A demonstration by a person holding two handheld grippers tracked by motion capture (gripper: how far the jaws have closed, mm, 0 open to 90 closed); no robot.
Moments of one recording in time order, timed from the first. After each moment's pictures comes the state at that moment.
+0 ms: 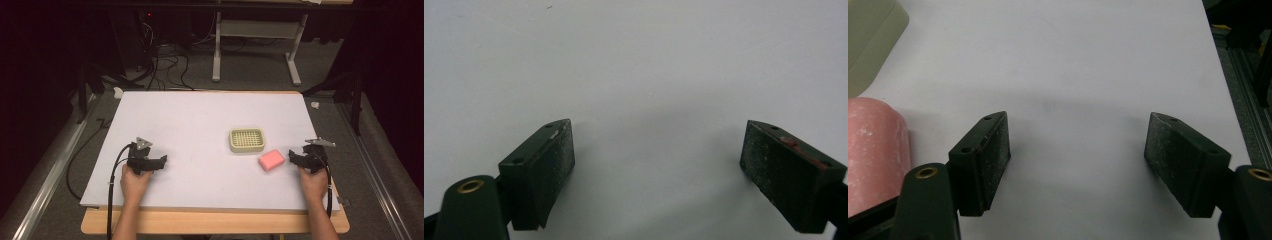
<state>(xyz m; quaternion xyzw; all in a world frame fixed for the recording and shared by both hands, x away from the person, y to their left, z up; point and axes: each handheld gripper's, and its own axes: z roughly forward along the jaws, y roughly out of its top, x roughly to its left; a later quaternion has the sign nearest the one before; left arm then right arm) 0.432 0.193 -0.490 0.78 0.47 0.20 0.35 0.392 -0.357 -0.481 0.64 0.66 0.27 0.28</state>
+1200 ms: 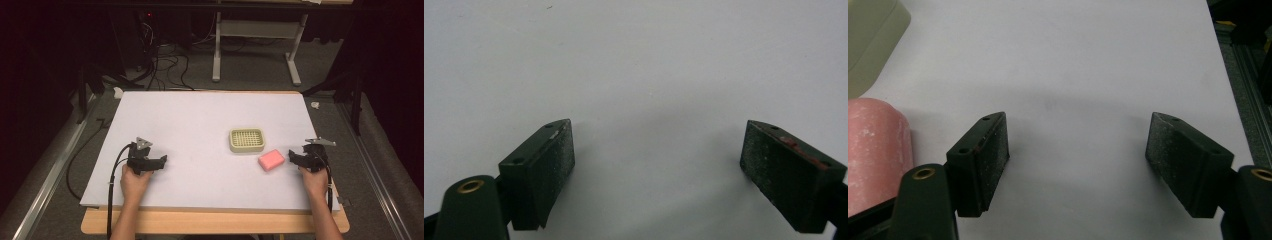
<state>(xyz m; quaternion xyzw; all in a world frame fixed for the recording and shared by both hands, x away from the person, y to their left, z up) 0.432 0.193 -0.490 0.78 0.47 0.20 0.35 0.394 -0.358 -0.480 0.64 0.67 0.27 0.27</state>
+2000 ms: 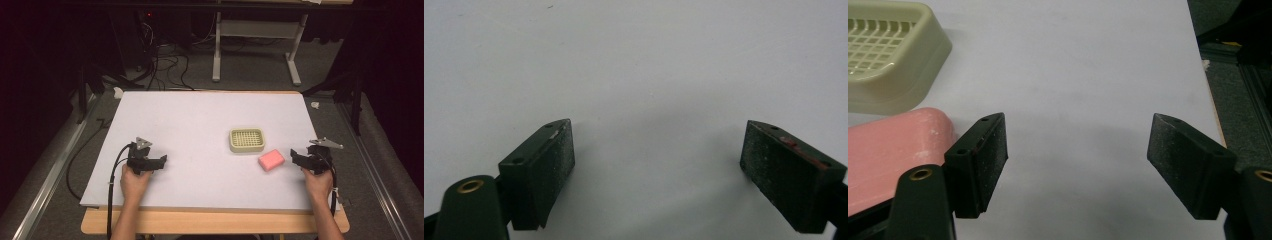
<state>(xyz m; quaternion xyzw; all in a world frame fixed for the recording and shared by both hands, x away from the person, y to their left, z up) 0.432 0.194 -0.490 0.78 0.47 0.20 0.35 0.376 -0.358 -0.462 0.62 0.66 0.31 0.28</state>
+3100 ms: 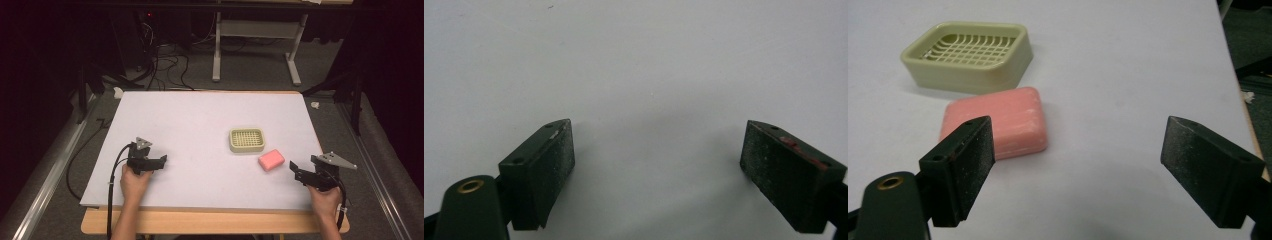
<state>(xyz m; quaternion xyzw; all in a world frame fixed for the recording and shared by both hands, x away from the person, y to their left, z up) 0.432 0.194 -0.490 0.78 0.47 0.20 0.35 0.317 -0.349 -0.448 0.56 0.67 0.39 0.28</state>
